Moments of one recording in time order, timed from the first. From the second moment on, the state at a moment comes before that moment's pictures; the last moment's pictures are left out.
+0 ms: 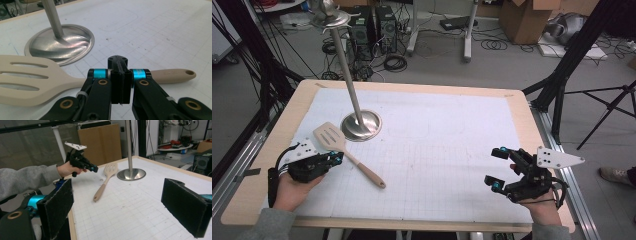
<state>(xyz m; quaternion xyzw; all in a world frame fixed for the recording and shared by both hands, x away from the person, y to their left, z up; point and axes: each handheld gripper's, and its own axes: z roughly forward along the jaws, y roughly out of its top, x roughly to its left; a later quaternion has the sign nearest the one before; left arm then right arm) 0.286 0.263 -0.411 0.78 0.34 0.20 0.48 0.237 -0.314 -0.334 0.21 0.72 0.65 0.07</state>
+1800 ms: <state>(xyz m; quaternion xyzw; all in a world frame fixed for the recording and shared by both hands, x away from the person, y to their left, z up) 0.347 0.243 -0.449 0.80 0.38 0.20 0.41 0.243 -0.311 -0.343 0.21 0.73 0.65 0.05</state>
